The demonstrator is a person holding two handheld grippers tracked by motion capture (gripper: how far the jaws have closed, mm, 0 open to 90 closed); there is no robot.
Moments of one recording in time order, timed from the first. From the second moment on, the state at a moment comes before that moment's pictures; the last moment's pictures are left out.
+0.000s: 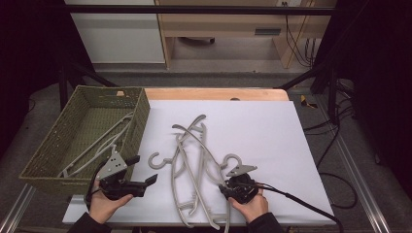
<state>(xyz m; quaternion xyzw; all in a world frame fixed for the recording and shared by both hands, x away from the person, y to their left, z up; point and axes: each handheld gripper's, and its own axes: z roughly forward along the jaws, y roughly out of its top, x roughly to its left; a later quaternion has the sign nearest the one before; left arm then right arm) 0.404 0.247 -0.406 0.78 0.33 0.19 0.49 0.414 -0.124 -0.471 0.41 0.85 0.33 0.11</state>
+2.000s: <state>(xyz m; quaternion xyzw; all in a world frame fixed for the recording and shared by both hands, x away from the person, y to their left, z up) 0.402 0.243 -0.403 0.79 0.32 0.18 0.49 0.429 -0.164 -0.438 0.42 0.83 0.35 0.11</state>
